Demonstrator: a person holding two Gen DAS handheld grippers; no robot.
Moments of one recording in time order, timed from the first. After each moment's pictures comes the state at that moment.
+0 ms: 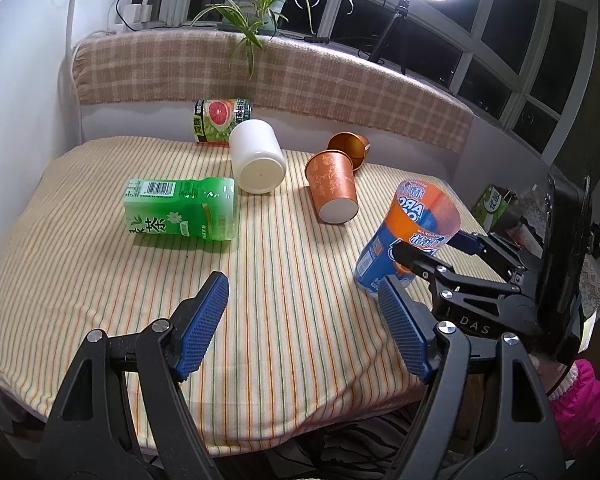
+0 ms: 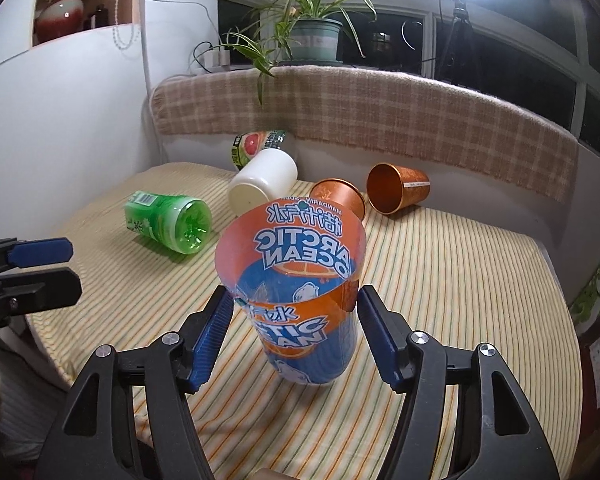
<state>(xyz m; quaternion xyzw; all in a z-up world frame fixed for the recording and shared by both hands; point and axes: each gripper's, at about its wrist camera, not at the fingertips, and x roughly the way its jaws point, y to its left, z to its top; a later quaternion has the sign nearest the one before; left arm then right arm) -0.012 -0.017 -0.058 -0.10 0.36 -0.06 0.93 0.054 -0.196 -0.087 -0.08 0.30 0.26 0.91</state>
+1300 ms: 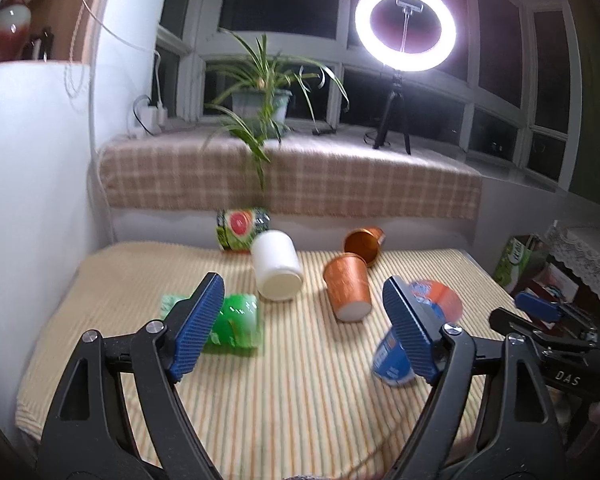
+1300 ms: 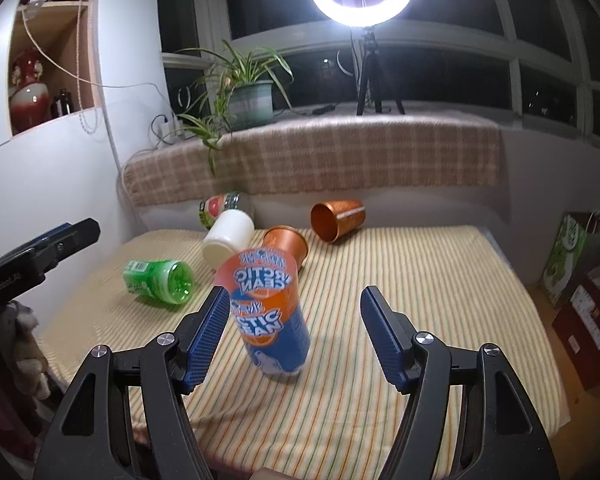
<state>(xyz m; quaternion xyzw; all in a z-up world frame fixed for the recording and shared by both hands) -0.014 -0.027 -0.004 -0.04 0.20 0.01 0.98 0.007 -0.256 -0.039 0.02 0.24 0.19 0.95</state>
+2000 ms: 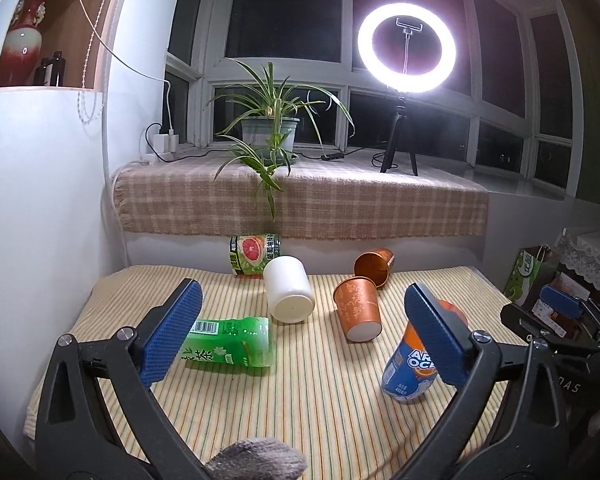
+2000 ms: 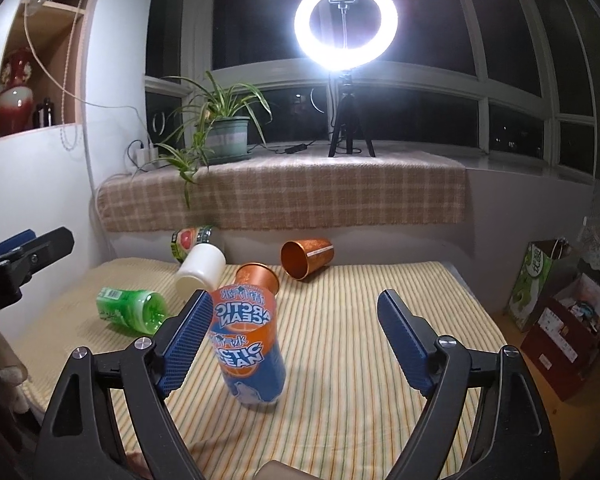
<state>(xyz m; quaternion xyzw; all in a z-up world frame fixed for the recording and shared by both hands) -0.025 -0.028 0.004 -0.03 0.17 0.02 0.99 -0.004 -0.252 -0.028 0.01 0.18 0.13 0.98</state>
